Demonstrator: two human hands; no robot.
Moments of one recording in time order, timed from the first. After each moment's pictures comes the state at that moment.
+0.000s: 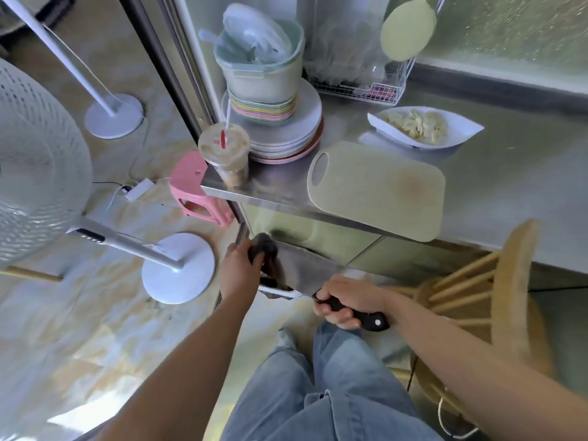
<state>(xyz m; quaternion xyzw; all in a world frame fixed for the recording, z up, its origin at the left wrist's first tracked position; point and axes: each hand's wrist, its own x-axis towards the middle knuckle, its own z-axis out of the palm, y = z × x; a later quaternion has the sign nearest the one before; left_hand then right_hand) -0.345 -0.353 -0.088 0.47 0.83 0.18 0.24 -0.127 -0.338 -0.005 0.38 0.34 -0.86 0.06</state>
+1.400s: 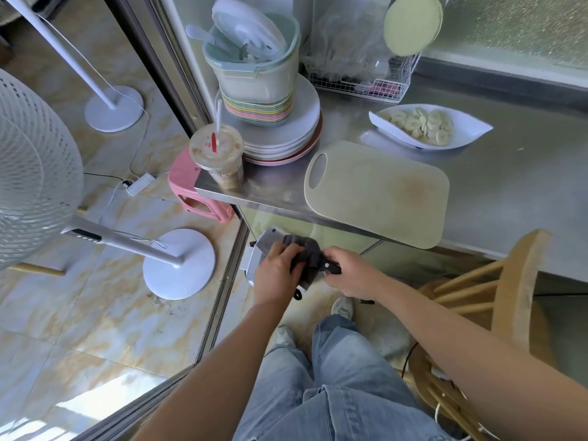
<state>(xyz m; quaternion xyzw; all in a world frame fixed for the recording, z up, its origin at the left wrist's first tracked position) -0.280 -0.340 -0.086 0.61 0.72 0.21 0.24 -0.113 -0.286 -0.053 0.52 0.65 -0.55 0.00</state>
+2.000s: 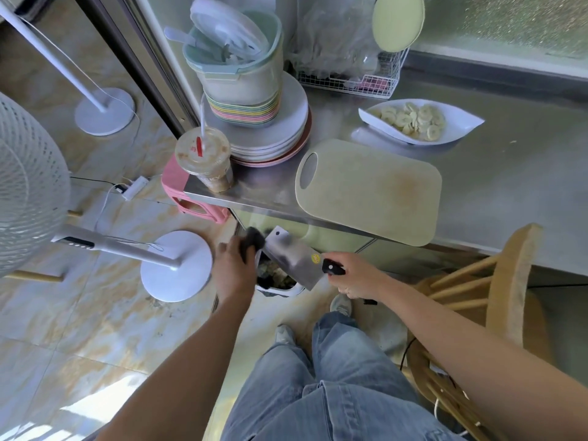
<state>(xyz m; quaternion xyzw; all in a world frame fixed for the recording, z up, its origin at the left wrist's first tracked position) -0.324 -0.326 -0.088 0.43 0.85 0.21 0.22 -0.091 -0.284 -0.058 0.52 0.58 -0.62 -0.02</state>
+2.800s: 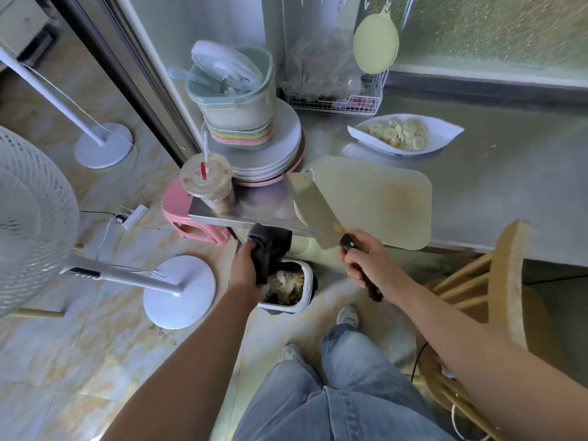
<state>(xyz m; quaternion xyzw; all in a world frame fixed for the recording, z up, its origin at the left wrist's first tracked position) -0.313 -0.300 -0.036 0.05 0.66 0.47 0.59 -0.090 -0.280 -0.023 0.53 0.39 -0.70 -0.29</state>
